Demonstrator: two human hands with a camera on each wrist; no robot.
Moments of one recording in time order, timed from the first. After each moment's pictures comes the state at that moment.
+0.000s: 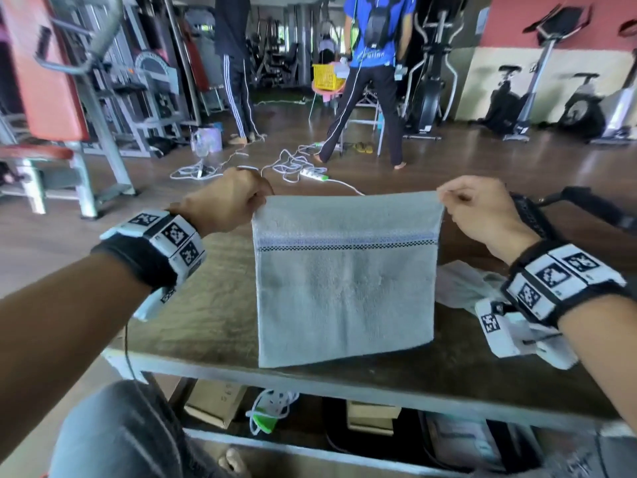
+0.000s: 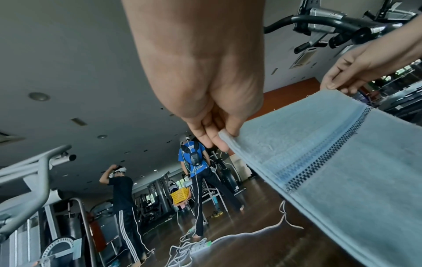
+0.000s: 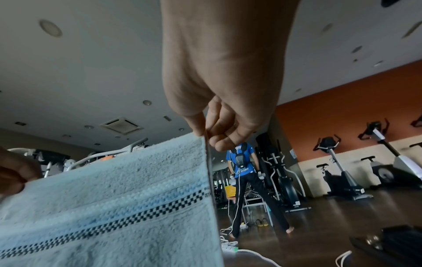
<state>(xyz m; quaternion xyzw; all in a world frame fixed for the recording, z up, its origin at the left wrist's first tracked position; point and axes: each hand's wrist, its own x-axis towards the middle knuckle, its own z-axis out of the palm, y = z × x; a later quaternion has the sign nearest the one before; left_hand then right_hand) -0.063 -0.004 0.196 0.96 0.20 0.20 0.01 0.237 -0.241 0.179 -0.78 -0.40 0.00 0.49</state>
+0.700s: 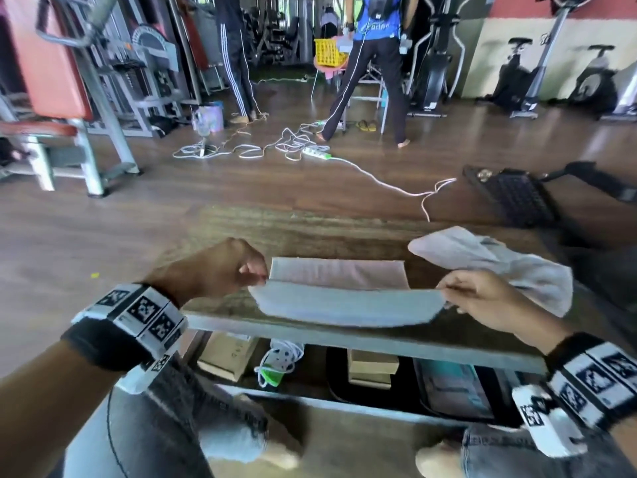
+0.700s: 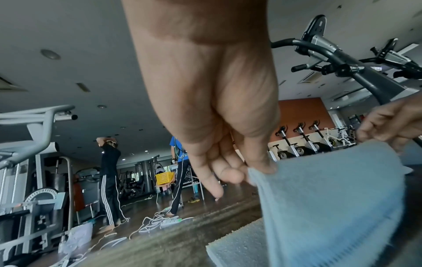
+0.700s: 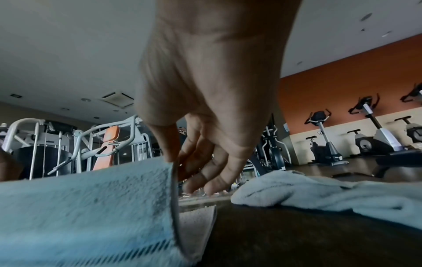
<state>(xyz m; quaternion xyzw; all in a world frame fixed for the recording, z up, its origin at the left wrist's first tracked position) -0.140 -0.079 0.098 0.96 0.22 0.02 0.16 0.190 -0.358 0.053 -0.80 -0.47 0.20 0.32</state>
